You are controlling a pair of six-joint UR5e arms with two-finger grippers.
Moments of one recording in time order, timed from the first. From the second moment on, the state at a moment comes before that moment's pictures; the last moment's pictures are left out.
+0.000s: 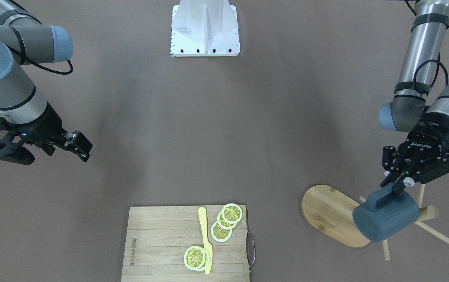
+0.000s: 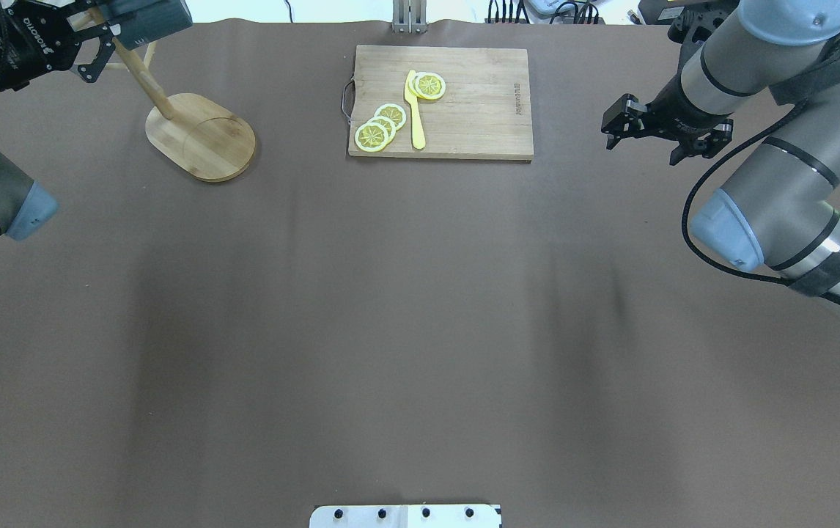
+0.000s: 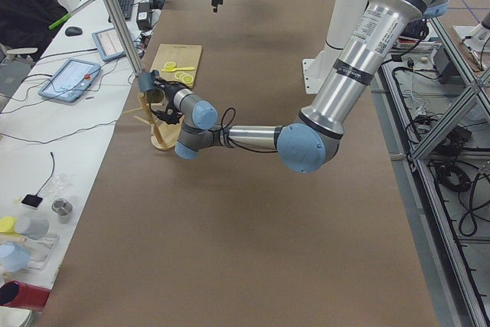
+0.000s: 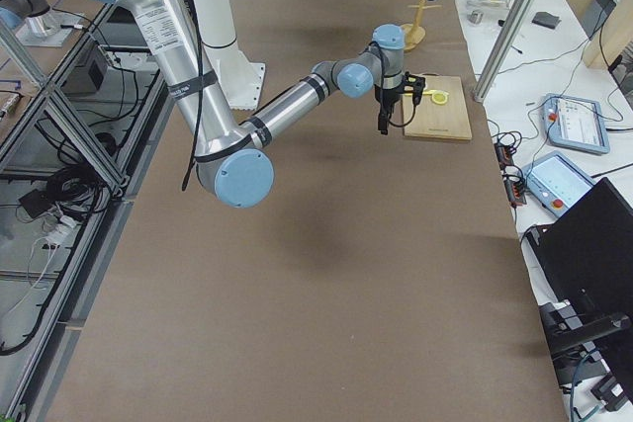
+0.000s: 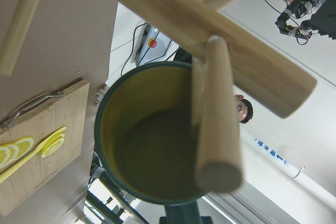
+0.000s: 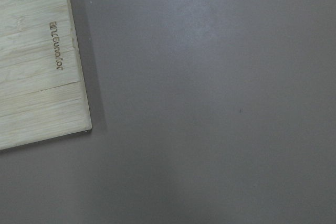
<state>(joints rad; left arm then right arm) -1.07 -2.07 -1.02 -3.60 -1.78 -2.87 0.95 -1.13 1.75 -1.52 2.08 1.12</state>
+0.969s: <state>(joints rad) -1.07 -2.07 -1.00 -3.59 -1.76 -2.88 0.95 -1.13 1.75 -1.52 2.08 1.12</state>
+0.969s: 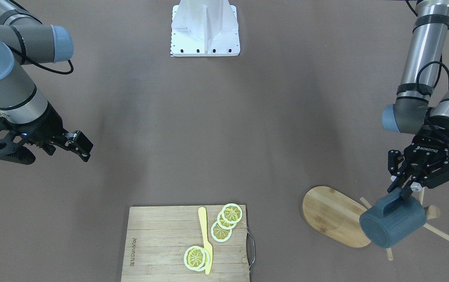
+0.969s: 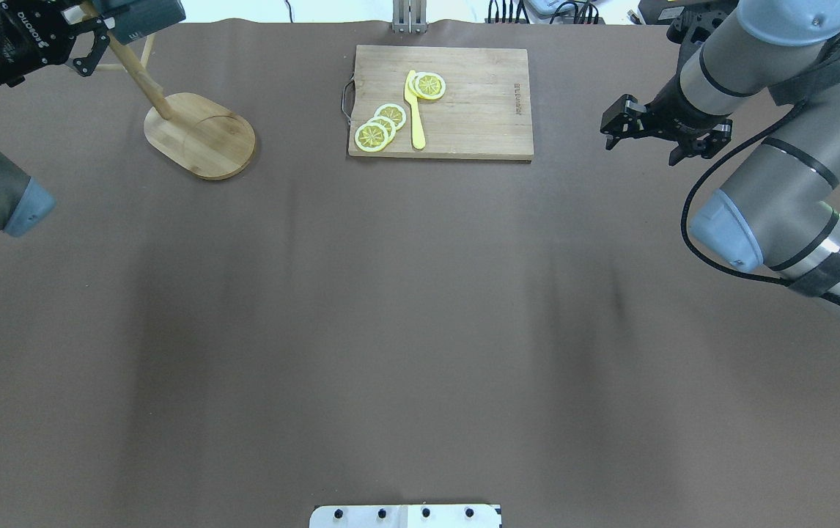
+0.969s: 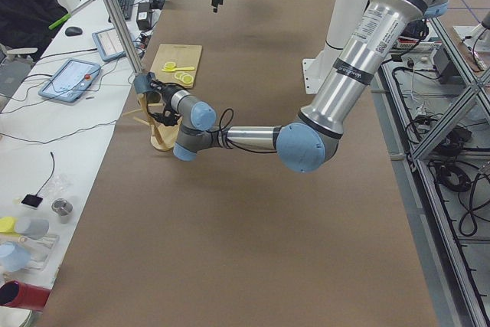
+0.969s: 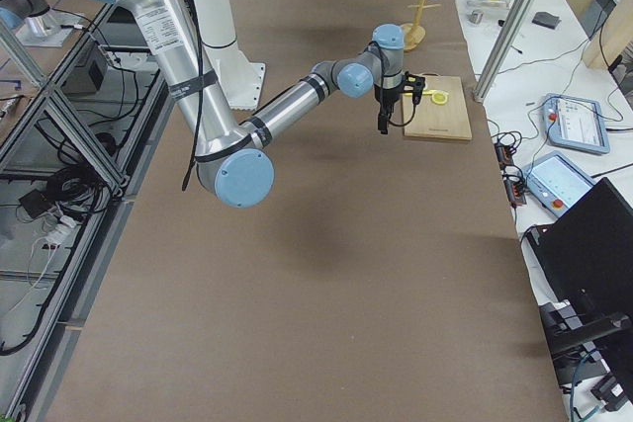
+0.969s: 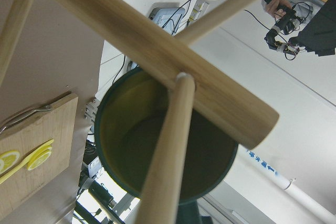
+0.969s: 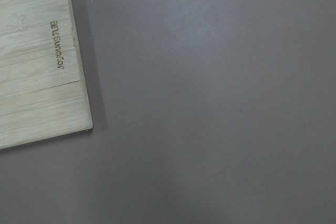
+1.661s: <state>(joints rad) -1.07 -2.07 -0.99 -3.59 -1.76 -2.88 0.95 -1.13 1.75 -1.52 2.08 1.12</state>
